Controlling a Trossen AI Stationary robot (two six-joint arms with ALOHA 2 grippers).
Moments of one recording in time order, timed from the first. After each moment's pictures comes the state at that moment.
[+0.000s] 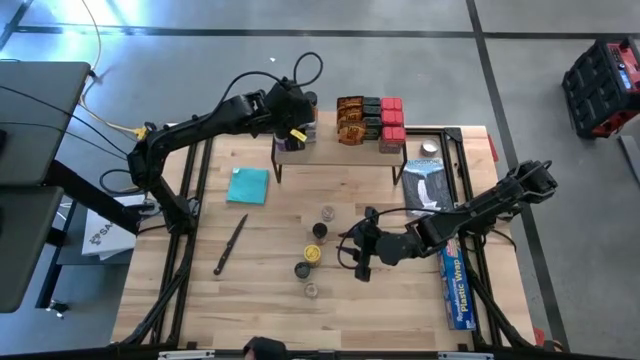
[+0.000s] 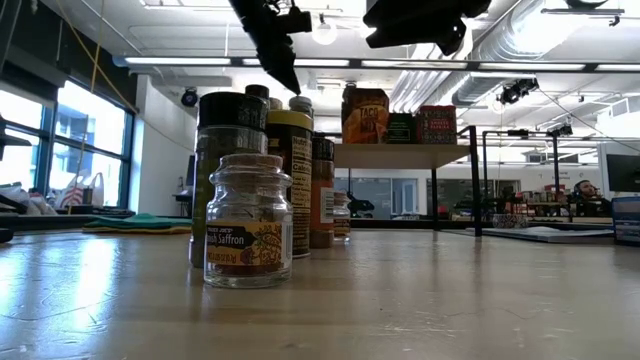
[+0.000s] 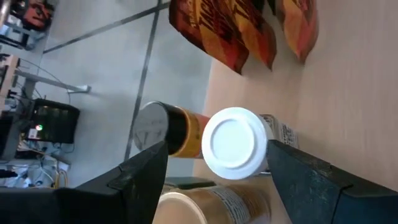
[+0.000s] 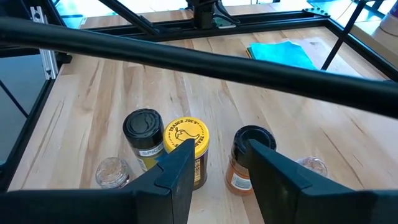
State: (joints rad) left arm 0.45 1.67 1.68 -0.75 -0.35 0.60; right arm 0.43 1.50 0.99 -0.07 0.52 0.32
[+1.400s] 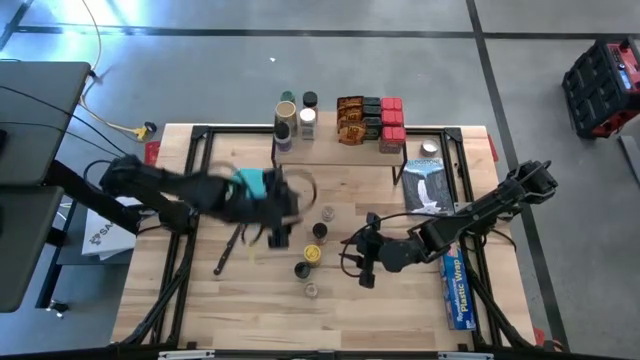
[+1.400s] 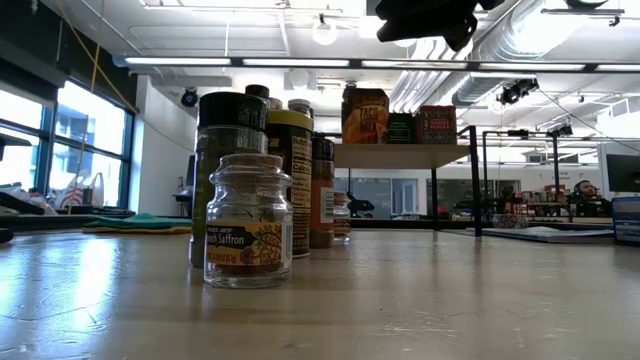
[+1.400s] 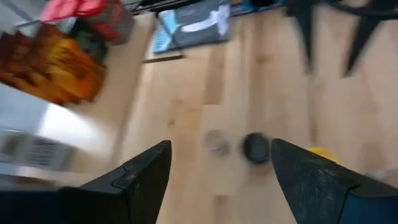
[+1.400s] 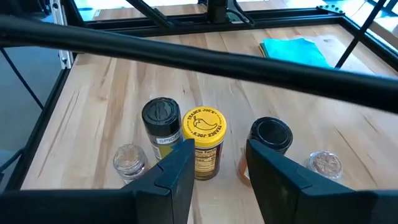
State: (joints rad) left arm -0.28 1.48 1.55 -0.91 -0.53 -0.08; right arm 0.47 1.50 0.99 -0.09 0.52 0.32
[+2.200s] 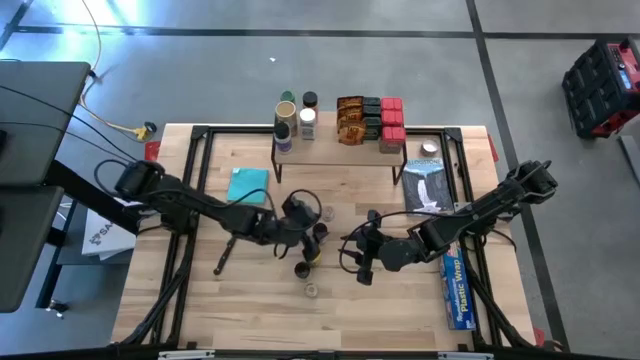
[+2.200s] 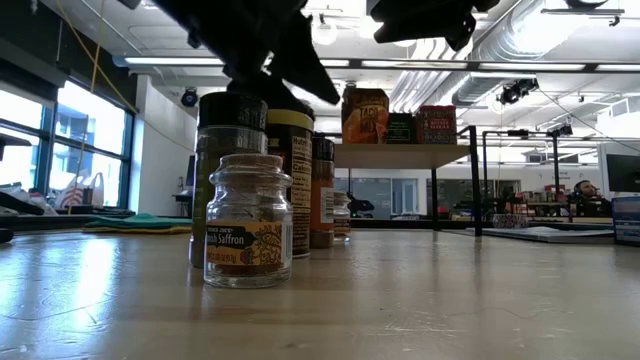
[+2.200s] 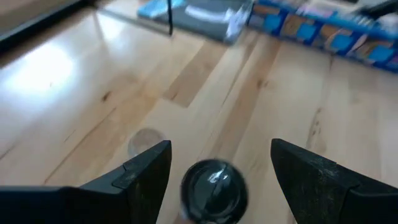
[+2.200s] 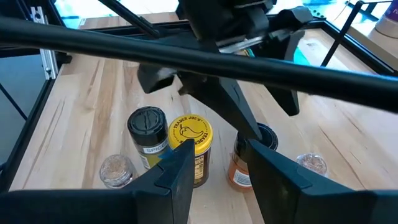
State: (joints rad) left arm -0.27 1.62 0.99 -0.02 -0.55 -0.49; right arm 0.46 1.50 0.99 -0.08 0.57 0.34
